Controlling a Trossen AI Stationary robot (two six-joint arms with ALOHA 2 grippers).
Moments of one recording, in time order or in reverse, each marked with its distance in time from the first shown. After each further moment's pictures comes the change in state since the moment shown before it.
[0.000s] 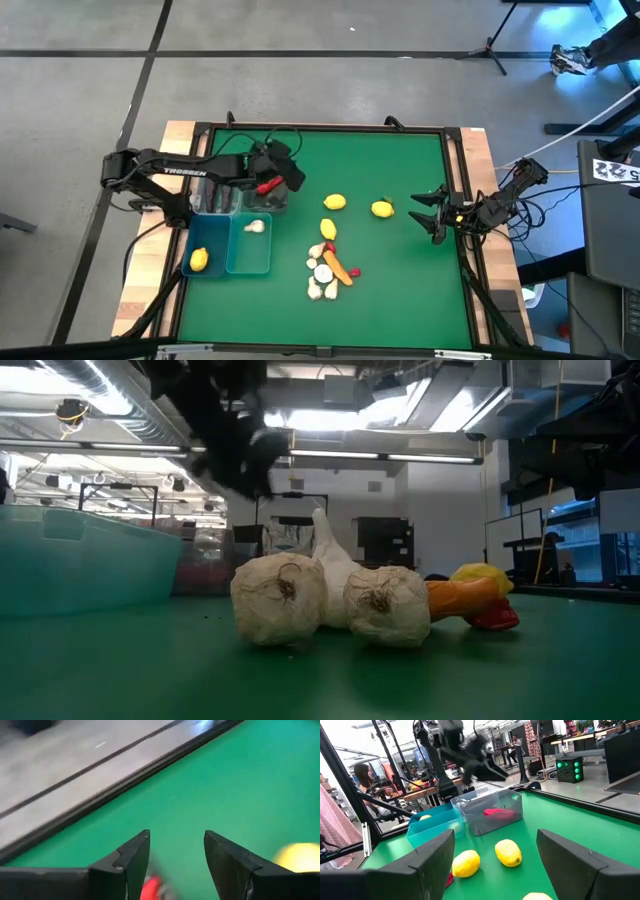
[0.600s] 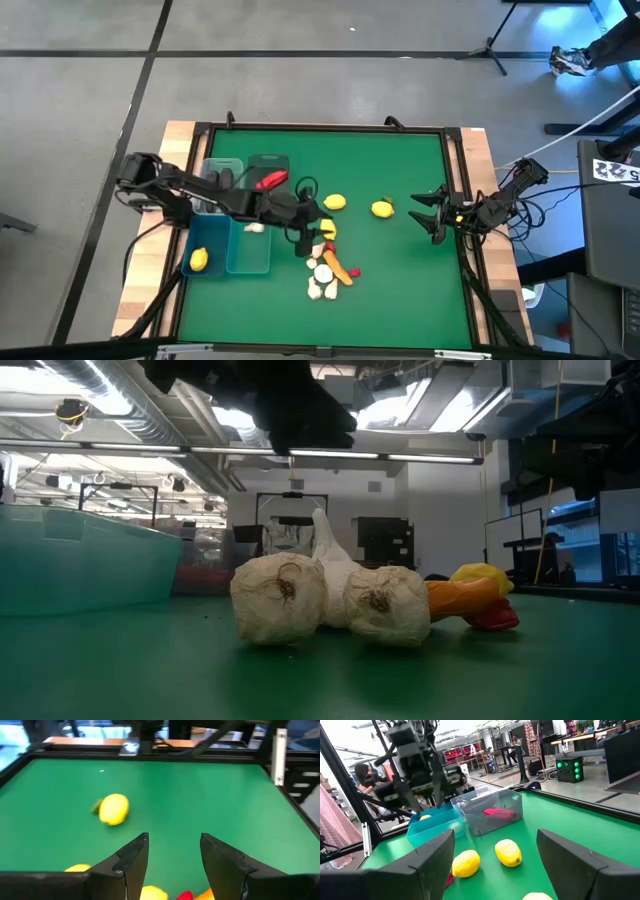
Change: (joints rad) left arm -0.317 0.169 0.004 0.509 0.461 0.356; right arm 0.000 0.000 0.000 0.001 0.000 0.000
